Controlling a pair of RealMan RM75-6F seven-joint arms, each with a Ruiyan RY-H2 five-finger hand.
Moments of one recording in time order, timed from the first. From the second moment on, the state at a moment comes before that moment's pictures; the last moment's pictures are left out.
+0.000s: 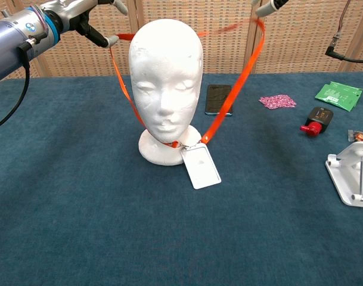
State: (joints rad) left arm -0.97 -1.64 -0.38 -0.97 1.15 0.93 0.01; right arm 1.03 -1.29 0.44 -1.30 -0.64 0.69 0.03
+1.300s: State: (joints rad) left arm -0.46 -1.13 -0.18 -1.66 1.14 1.33 0.20; right arm 0.67 -1.12 0.24 -1.64 -0.99 1.08 -0.06
